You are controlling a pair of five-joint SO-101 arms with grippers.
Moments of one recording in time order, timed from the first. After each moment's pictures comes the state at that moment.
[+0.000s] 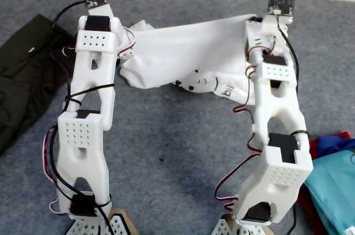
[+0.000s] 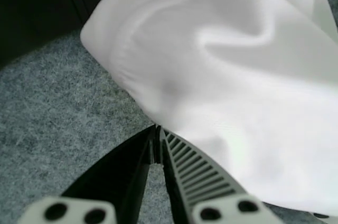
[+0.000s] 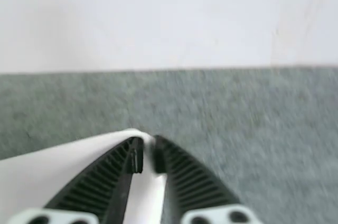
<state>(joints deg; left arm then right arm) -3.0 45.6 -52.4 89.5 26.3 2.3 18.7 -0.6 13.8 3.2</state>
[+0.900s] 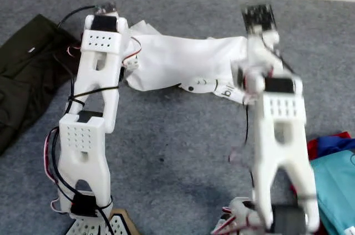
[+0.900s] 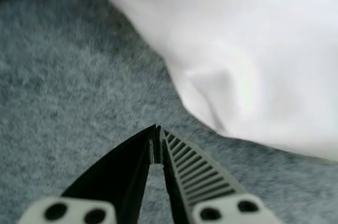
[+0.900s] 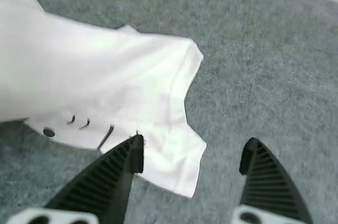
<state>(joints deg) -0.5 41.8 -46.9 99.8 26.3 -3.7 -25.8 29.1 46.3 16.0</state>
